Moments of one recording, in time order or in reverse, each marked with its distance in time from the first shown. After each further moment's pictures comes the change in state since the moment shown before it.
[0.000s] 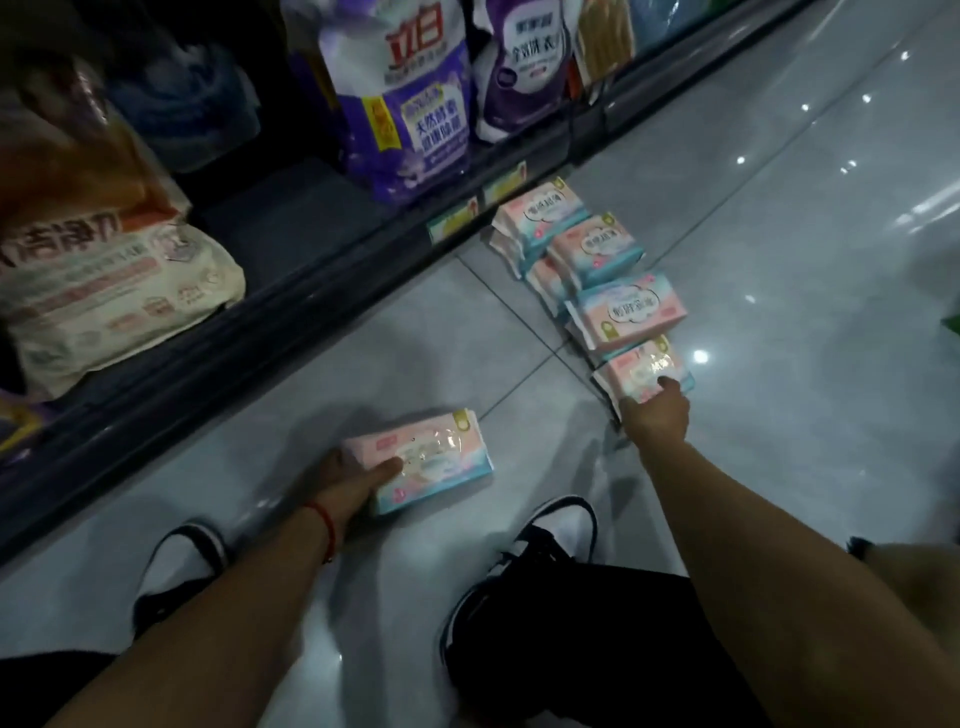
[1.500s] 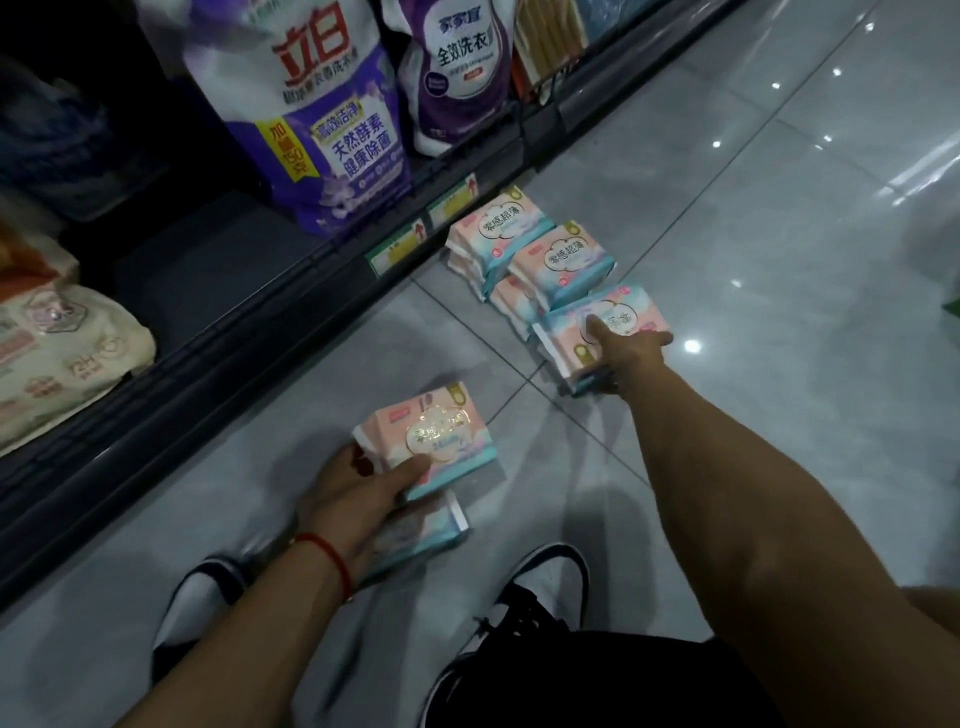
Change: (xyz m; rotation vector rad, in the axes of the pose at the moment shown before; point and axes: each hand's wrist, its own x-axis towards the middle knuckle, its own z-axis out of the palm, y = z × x) left_hand -0.046 0.087 0.097 -0.105 -0.131 0.067; right_hand 0.119 -0.068 0.018 0.486 -0.121 0.302
